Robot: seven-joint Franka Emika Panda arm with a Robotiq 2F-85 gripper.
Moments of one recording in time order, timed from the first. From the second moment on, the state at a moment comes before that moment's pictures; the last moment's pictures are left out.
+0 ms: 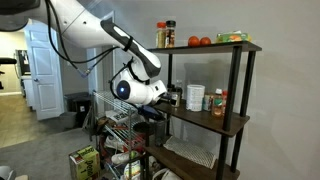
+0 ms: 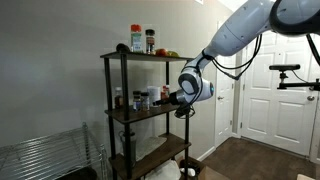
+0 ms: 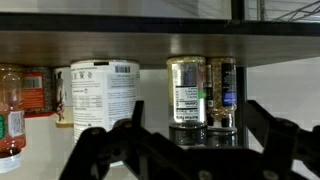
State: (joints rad) arm 0.43 0.28 -0.39 -1.97 2.61 2.72 -2.56
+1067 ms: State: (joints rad) arm 0.48 0.34 -0.56 -1.83 2.61 2.72 -2.56
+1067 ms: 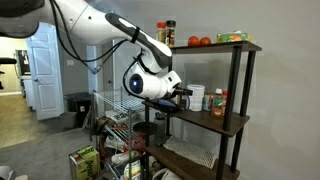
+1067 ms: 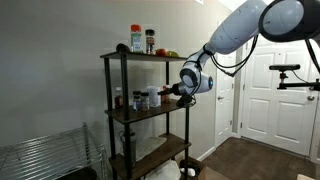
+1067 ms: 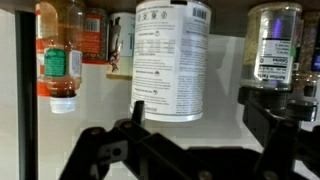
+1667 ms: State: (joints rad) arm 0.56 0.42 -0.62 -1.77 2.61 2.72 -2.56
